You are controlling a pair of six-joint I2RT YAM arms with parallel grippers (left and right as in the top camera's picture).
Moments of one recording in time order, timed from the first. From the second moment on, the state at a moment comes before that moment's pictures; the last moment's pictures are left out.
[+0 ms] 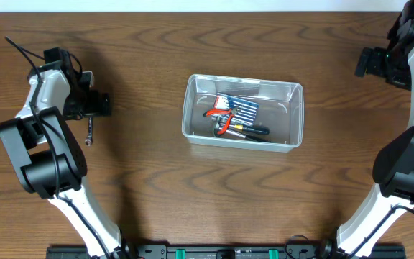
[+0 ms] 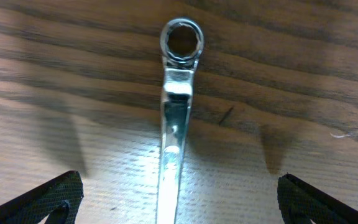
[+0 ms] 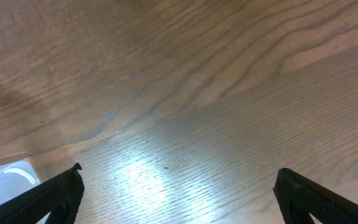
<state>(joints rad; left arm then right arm) 0.31 2.14 1.55 -0.88 0.04 0.20 -0.27 2.07 2.01 -1.27 0.08 0.11</state>
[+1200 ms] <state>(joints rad) 0.31 2.15 1.55 -0.86 0.05 0.20 -0.27 2.07 2.01 -1.27 0.08 0.11</state>
